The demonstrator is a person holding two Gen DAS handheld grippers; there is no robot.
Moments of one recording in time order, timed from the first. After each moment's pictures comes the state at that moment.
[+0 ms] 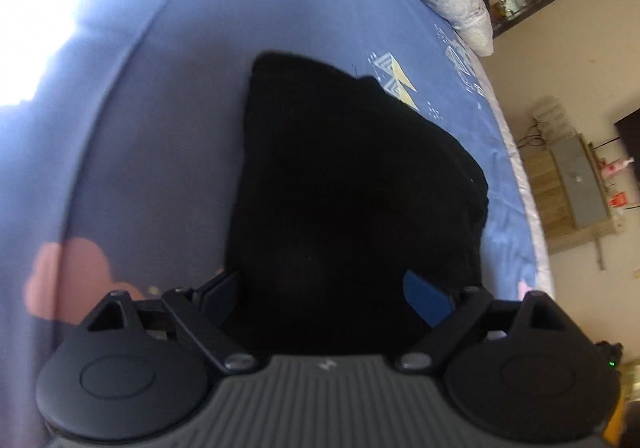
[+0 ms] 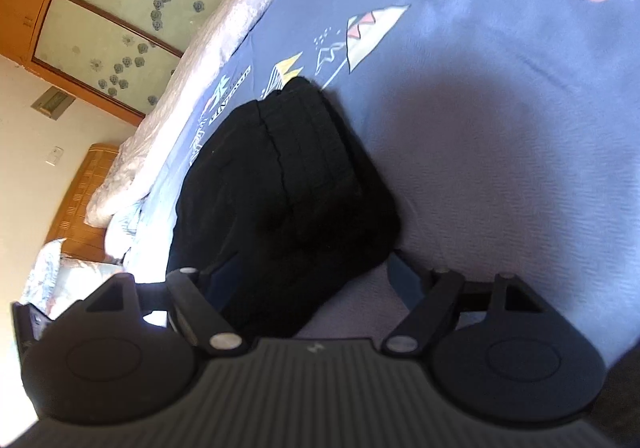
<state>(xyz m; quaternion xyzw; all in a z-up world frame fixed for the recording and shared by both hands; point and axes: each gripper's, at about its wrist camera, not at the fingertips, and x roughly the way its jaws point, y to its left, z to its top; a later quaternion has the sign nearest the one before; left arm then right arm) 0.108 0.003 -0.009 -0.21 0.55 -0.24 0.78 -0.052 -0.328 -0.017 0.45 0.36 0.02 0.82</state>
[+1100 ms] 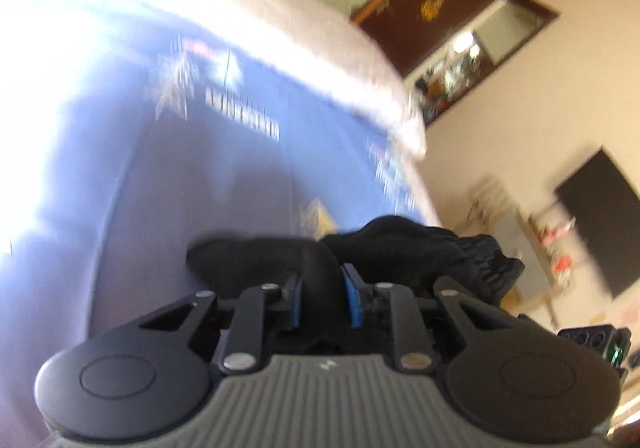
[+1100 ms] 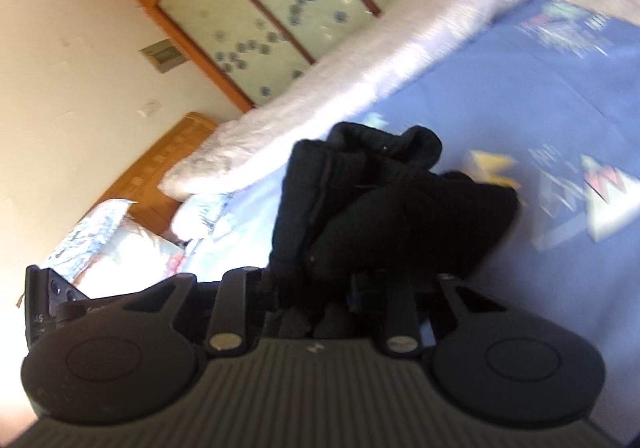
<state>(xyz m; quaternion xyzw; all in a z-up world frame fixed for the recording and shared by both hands) 0.151 0.054 0.107 -0.26 0.39 -0.28 0.84 0.070 -0.249 0.131 0.31 0.25 0.18 0.90</state>
